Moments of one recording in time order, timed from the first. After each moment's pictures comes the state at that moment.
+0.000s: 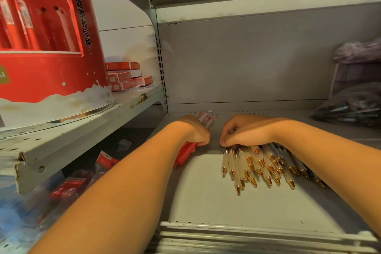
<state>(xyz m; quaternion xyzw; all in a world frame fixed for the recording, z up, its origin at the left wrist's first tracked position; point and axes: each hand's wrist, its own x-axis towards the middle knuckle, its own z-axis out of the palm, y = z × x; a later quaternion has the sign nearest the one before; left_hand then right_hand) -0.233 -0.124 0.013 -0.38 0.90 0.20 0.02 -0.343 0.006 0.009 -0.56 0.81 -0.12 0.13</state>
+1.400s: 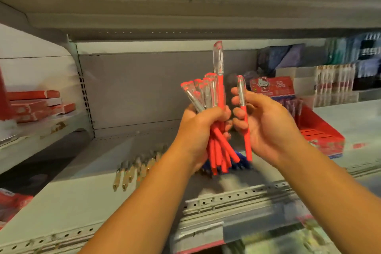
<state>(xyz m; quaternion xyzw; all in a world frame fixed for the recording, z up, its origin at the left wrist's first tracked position) -0.243 0.114 0.044 0.13 0.56 0.79 -0.22 -0.299 0.224 0.054 -0.30 0.37 -0.87 0.13</state>
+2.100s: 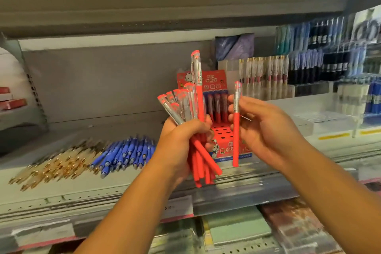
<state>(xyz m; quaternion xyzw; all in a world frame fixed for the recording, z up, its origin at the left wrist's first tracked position) -0.346 0.329 0.015 0.05 0.57 0.78 -0.26 -0.441 0.458 0.022 -0.32 0.42 -0.84 0.15</state>
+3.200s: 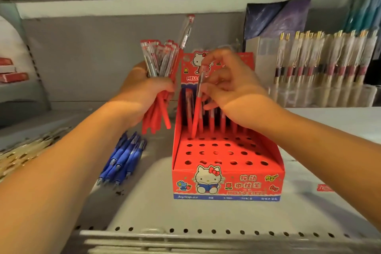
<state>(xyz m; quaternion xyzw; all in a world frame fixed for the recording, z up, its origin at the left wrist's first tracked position) -0.465 0.189 0.049 -0.09 0.73 0.53 -0.42 -0.584 0.345 0.043 -0.58 0.59 -0.56 -0.09</state>
